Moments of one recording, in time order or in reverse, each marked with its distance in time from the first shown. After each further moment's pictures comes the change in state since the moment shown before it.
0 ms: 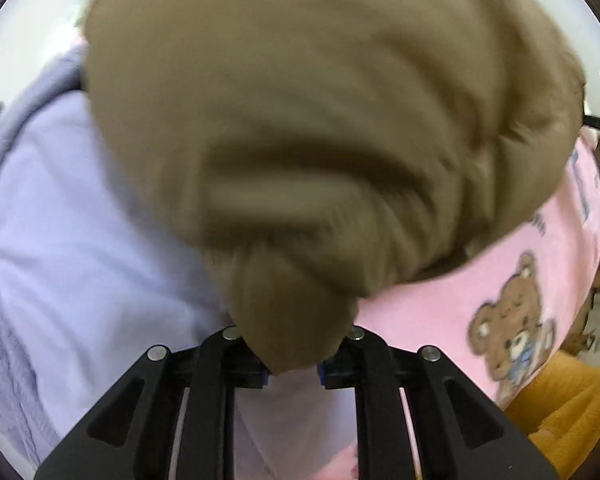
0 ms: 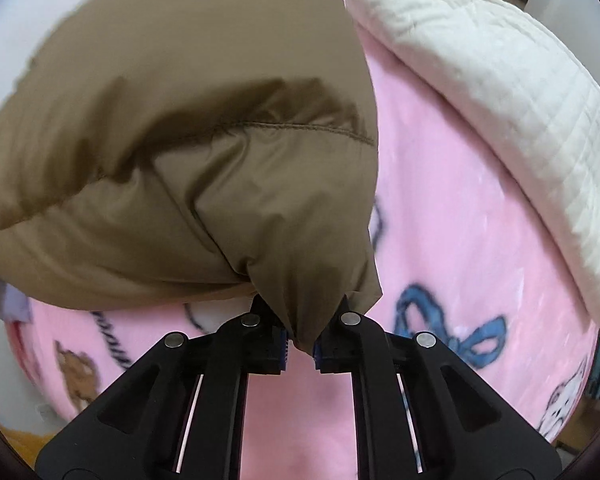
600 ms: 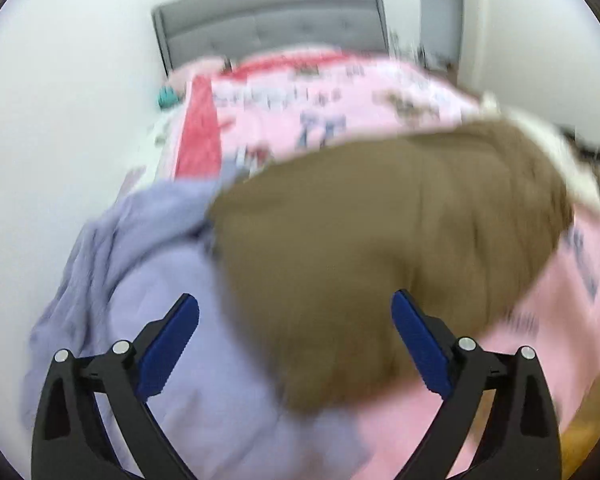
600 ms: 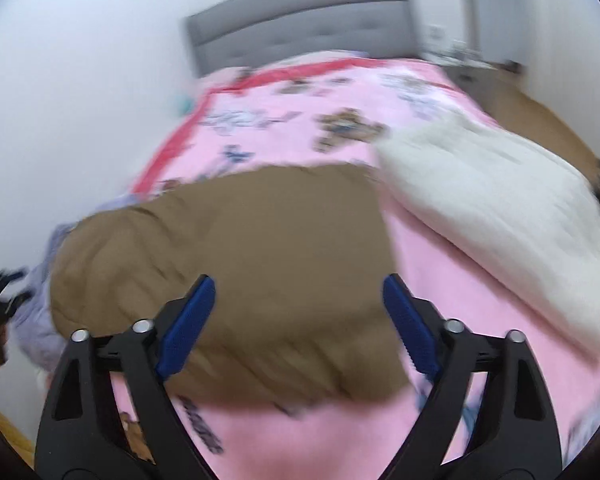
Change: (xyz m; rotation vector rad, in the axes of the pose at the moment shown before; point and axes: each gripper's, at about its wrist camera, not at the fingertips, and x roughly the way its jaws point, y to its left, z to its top) left arm -0.130 -0.015 0.001 -0.111 -0.558 0.183; right arm -0.126 0.018 0.018 -0.041 -0.510 0.208
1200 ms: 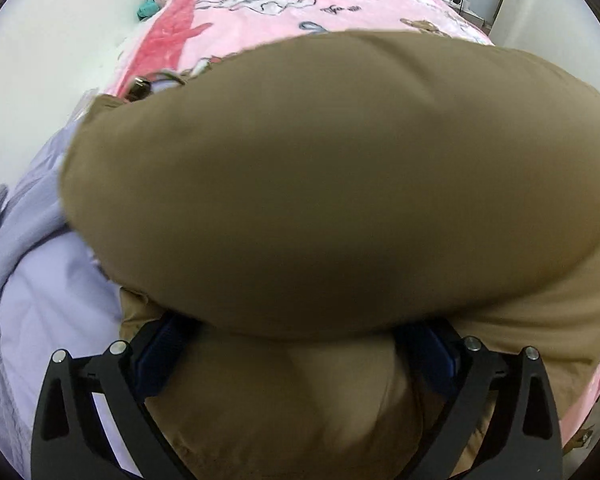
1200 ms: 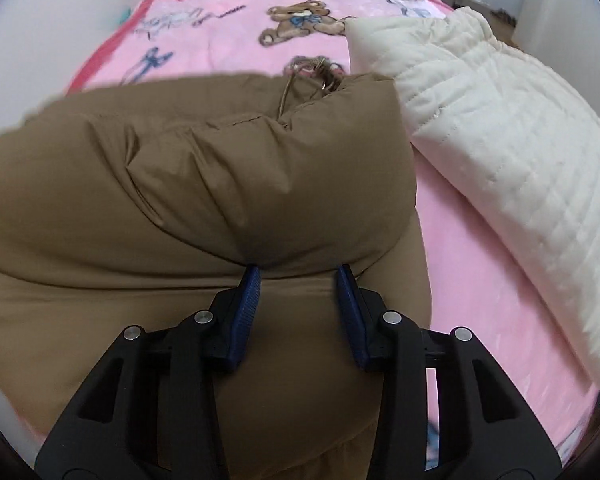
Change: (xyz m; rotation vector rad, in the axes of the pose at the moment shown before) left arm 0.176 -0.029 0.025 -0.086 0.348 -0.040; right arm 0.149 -0.055 -0.015 0.016 0.342 -0.248
